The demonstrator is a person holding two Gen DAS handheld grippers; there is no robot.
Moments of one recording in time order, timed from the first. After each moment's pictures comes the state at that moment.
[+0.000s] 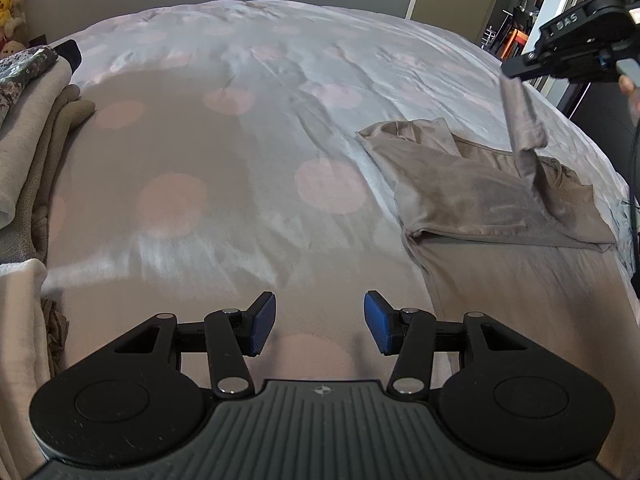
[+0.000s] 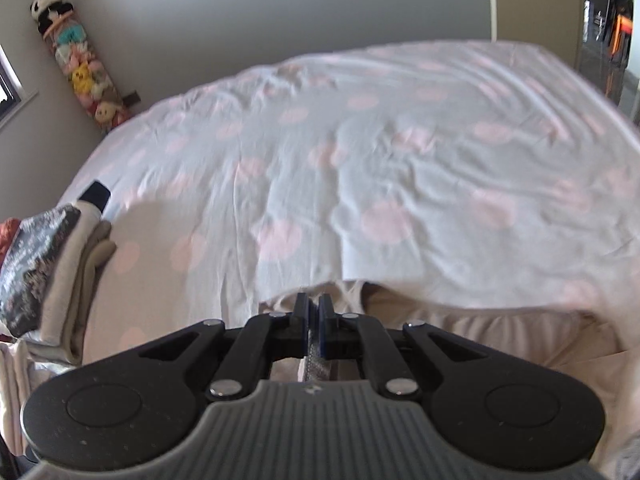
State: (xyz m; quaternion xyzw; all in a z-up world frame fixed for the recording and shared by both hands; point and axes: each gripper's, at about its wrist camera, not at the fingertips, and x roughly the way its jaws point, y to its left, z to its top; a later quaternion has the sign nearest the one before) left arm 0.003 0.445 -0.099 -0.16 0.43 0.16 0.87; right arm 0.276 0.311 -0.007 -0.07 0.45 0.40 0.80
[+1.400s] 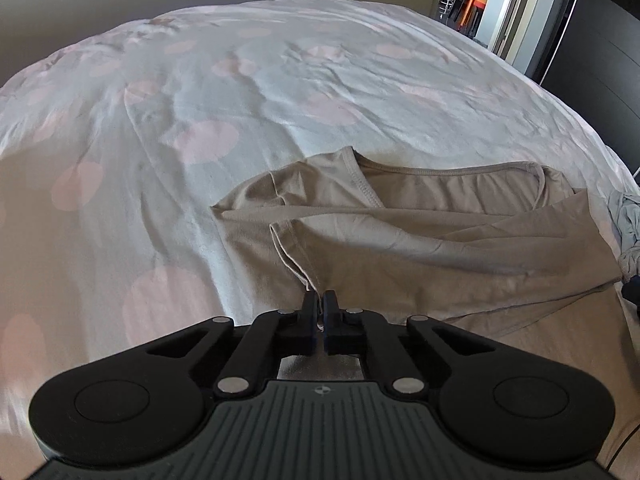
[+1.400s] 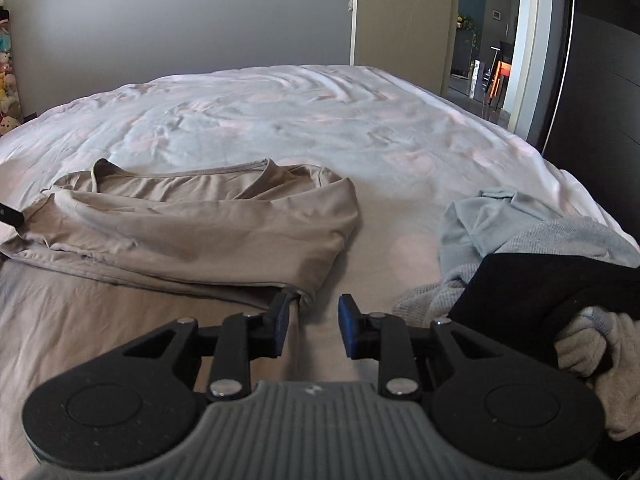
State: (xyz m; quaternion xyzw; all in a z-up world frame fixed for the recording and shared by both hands) left arm 0.165 0.388 -0.108 -0.11 0.46 0.11 0.88; right arm 0.252 0.012 -0.133 -0.09 0.31 0.25 0.91
